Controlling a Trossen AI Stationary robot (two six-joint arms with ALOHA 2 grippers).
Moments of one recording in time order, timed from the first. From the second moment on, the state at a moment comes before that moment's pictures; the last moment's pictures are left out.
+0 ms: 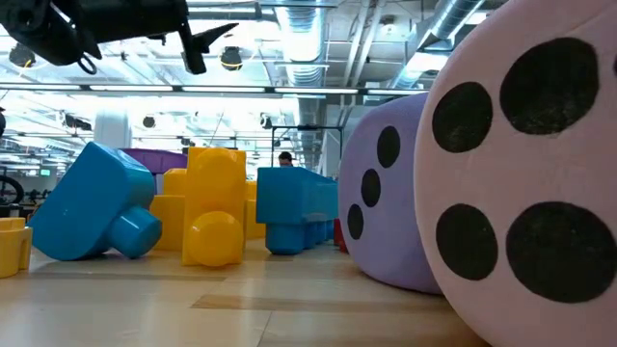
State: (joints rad) left arm 0.14 1.01 0.34 1.17 -0.30 -0.97; right arm 0.12 0.34 0.68 -0.43 0.28 0.71
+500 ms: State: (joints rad) left arm 0.14 1.02 0.34 1.05 -0.30 -0.98; right arm 0.63 1.06 1.13 -0.83 0.87 1.01
